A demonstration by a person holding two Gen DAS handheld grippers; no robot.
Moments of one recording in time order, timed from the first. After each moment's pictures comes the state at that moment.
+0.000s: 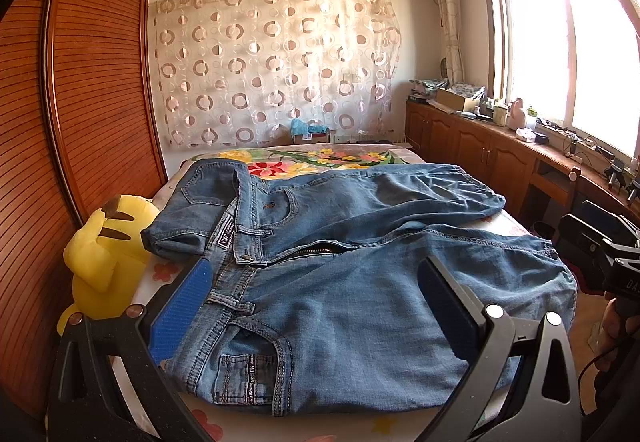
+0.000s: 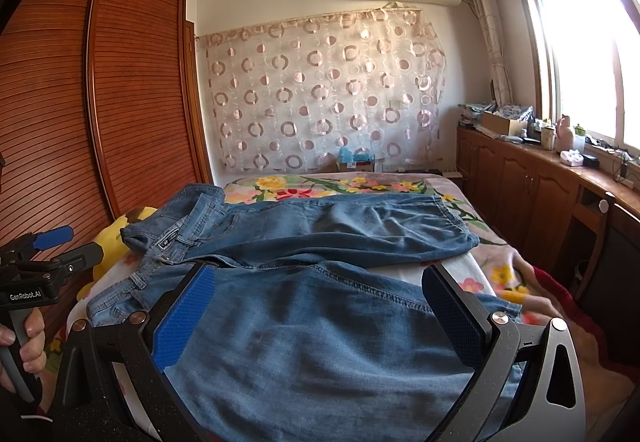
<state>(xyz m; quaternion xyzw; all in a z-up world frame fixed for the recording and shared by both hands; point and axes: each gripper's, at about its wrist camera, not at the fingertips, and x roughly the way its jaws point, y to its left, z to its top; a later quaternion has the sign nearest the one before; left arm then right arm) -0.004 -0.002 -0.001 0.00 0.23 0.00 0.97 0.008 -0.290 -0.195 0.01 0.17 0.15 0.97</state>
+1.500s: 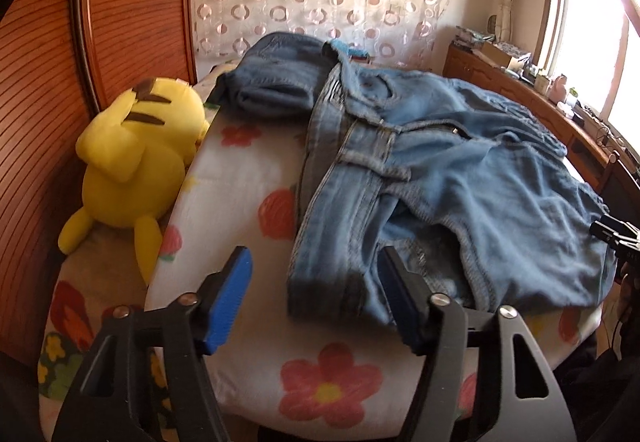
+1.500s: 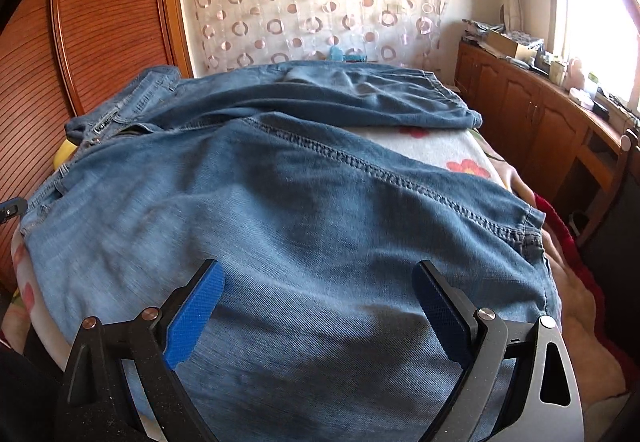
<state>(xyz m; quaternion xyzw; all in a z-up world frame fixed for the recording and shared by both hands) -0.005 0.124 -0.105 -0.06 0.37 0.03 0.93 0.058 -0.303 -0.226 -0.04 0.34 0.14 0.93</state>
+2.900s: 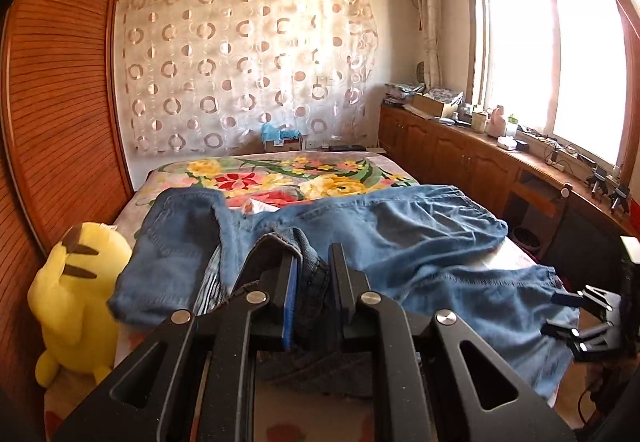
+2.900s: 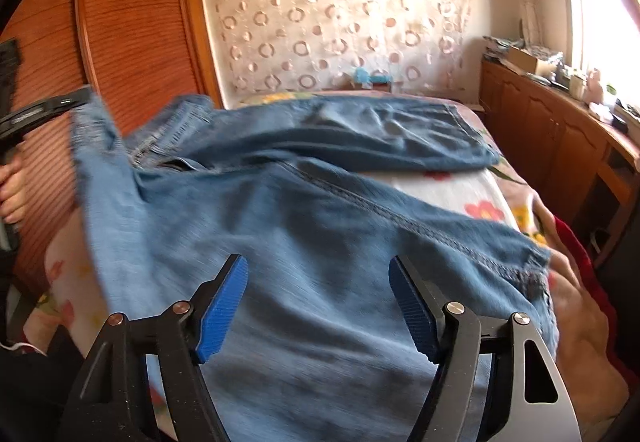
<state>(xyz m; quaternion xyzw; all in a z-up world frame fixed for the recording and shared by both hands) 0.094 0.038 0.022 -0.01 0.23 -0.07 0.97 0.055 -0.311 -0.195 -0.01 0.29 0.20 0.94</state>
